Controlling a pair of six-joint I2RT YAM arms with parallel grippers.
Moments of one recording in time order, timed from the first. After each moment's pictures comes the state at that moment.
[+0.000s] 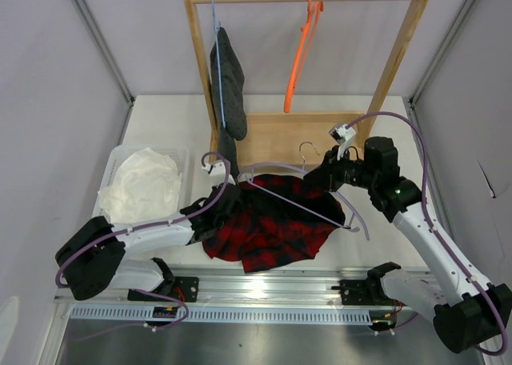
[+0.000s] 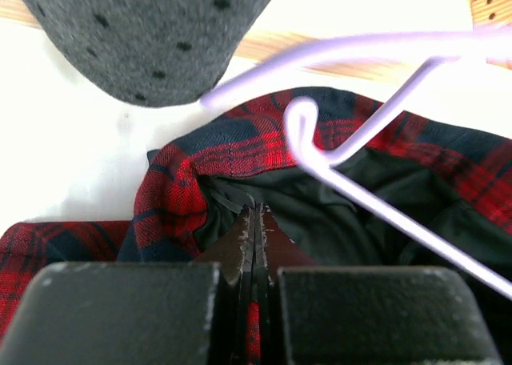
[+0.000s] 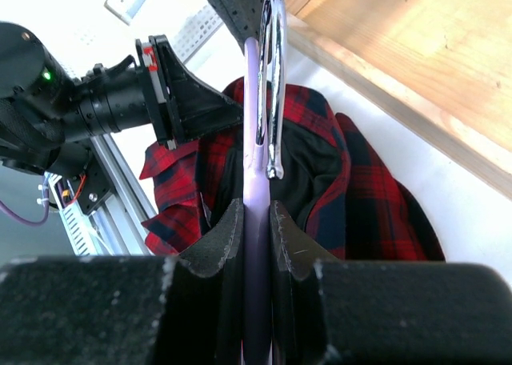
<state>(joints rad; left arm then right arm) -0.86 1.27 0.53 0.22 -0.47 -0.83 0.37 1.00 0.92 -0.33 -0.62 0.13</state>
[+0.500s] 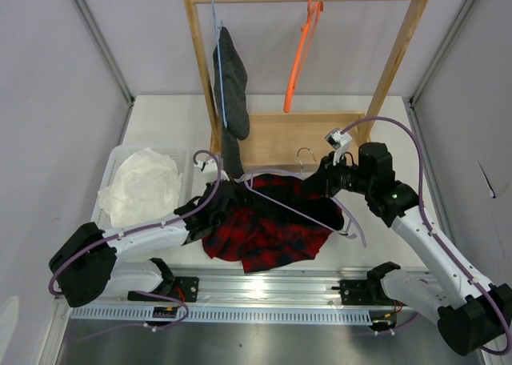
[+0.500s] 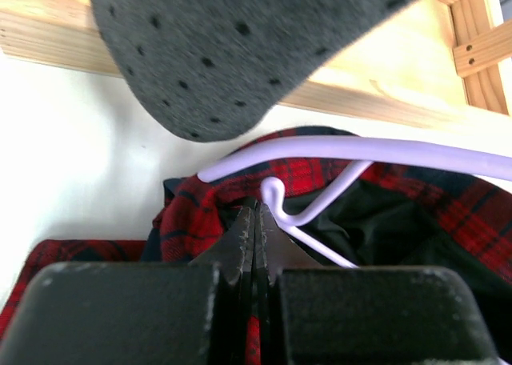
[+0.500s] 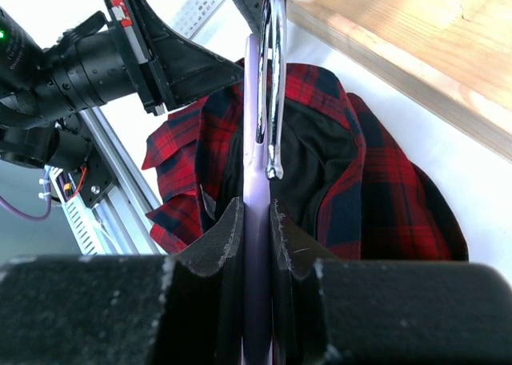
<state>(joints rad) -0.84 1.21 0.53 0.21 -0.51 -0.81 0.43 0.98 0.89 -0.34 -0.55 0.16</state>
